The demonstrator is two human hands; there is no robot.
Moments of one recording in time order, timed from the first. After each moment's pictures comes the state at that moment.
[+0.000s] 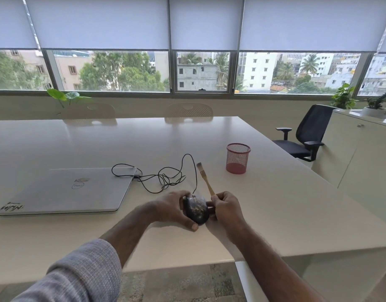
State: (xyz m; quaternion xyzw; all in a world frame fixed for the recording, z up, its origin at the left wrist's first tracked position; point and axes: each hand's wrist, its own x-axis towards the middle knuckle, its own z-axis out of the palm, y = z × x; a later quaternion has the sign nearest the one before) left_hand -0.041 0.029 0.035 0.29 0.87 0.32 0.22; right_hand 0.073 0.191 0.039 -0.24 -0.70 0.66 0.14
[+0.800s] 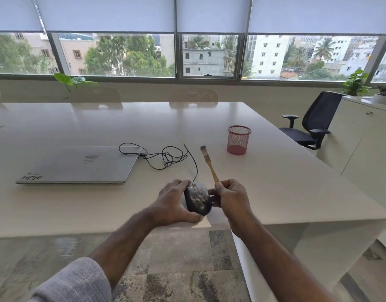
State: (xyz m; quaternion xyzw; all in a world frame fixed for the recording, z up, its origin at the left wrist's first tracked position) left_hand 0.059 0.010 0.026 0.30 0.90 0.30 0.06; right_hand 0.141 0.175 0.048 -0.21 -0.68 0.69 0.15
